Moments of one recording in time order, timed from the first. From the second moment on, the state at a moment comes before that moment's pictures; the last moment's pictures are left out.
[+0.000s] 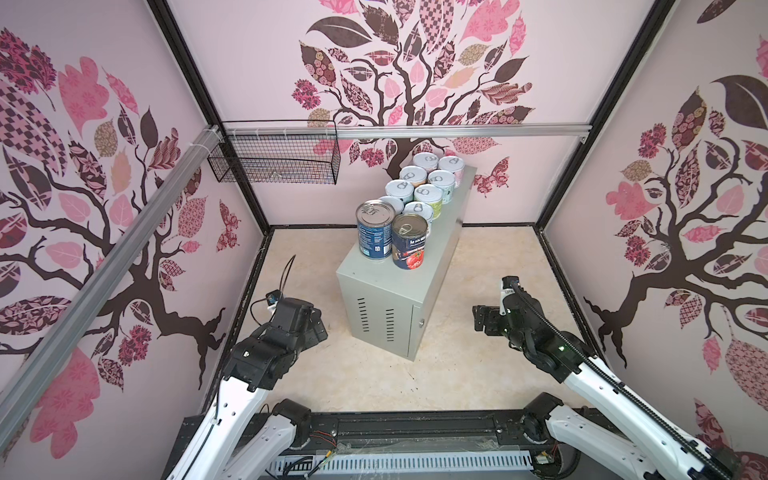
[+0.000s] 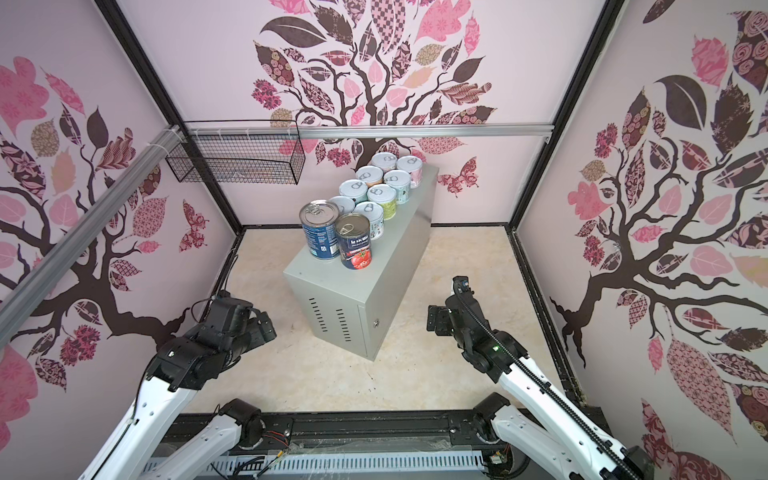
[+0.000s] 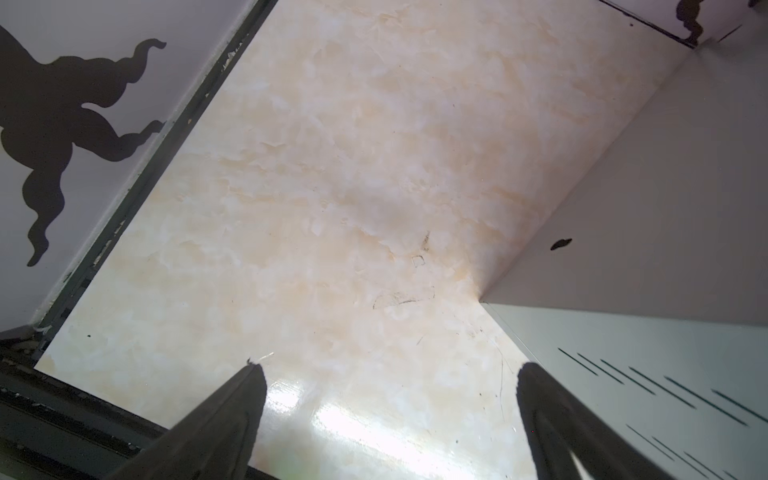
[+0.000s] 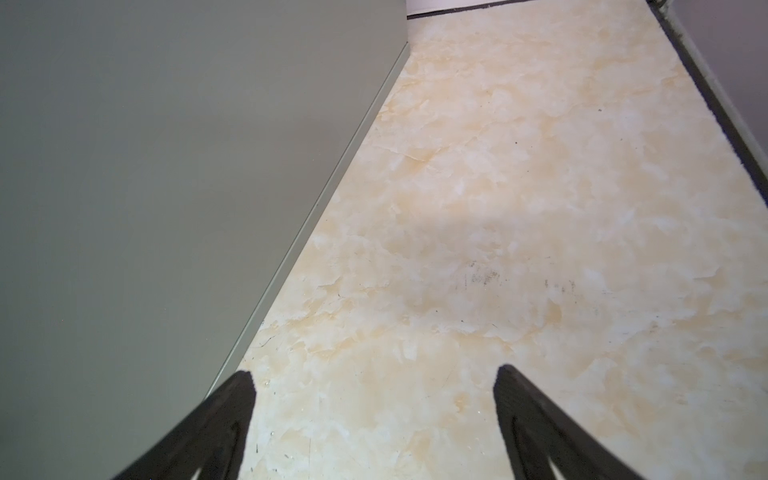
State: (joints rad) left arm -0.38 0.77 0.92 -1.13 -0.41 -0.69; right arm 0.54 0.81 0.66 -0.52 0.30 0.45
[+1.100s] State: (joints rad) left arm 0.11 1.36 0.84 -0.39 -0.28 -0.56; right arm 0.25 1.38 0.59 0.20 0.48 0.39
